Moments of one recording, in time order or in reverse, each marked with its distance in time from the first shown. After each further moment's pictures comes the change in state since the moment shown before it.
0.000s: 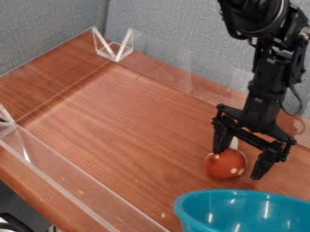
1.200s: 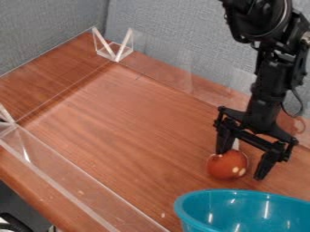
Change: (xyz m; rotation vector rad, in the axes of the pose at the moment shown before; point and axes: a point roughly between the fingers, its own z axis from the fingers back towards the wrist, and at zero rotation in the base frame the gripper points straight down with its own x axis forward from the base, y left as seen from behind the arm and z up) arm 0.009 0.001 -0.007 0.007 -0.002 0.077
